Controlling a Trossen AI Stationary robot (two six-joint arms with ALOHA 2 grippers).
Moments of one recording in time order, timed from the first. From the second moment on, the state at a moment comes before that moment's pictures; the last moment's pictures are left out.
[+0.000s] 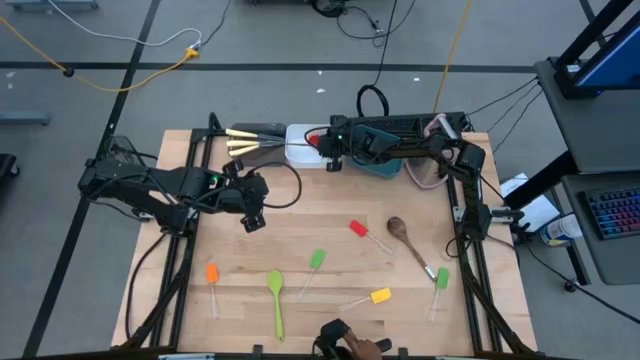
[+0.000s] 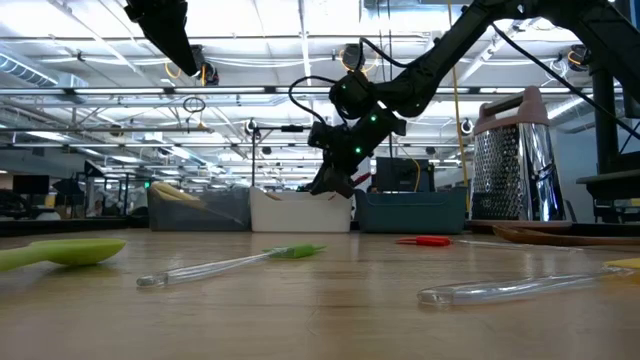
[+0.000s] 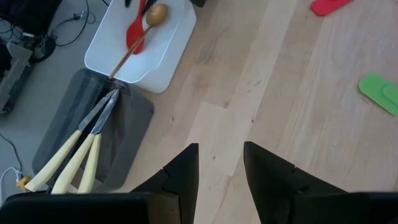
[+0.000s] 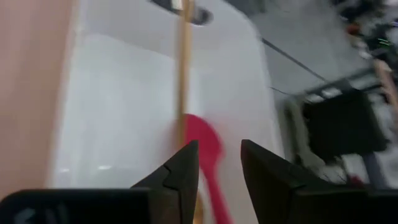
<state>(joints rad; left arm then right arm) -0.15 1.26 1.23 -1.10 -0.50 -0.36 -0.50 2.03 1.31 0.17 0.16 -0.74</state>
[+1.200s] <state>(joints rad) -0.15 1.26 1.23 -1.10 -0.47 -0.37 -0.49 1.75 1.26 -0.37 0.50 -0.13</state>
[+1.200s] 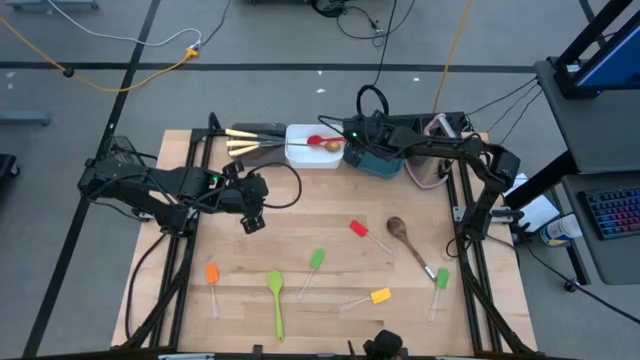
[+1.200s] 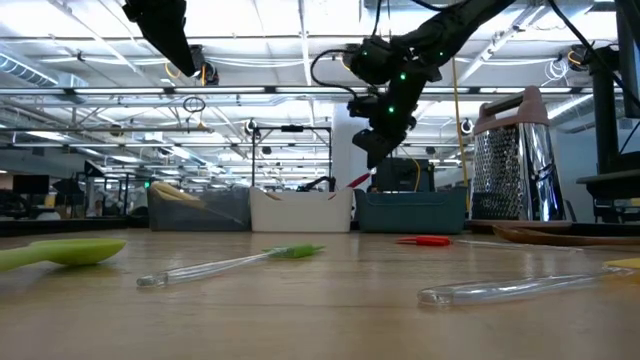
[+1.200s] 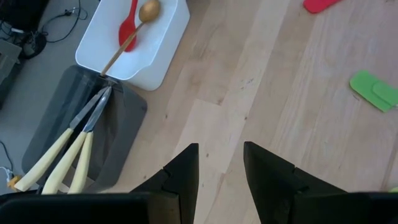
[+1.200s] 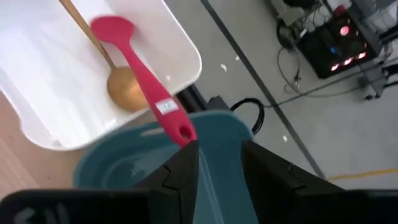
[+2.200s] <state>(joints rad) -0.15 1.26 1.23 -1.10 -0.47 -0.37 -0.46 1.75 1.07 0.04 0.36 -0.29</state>
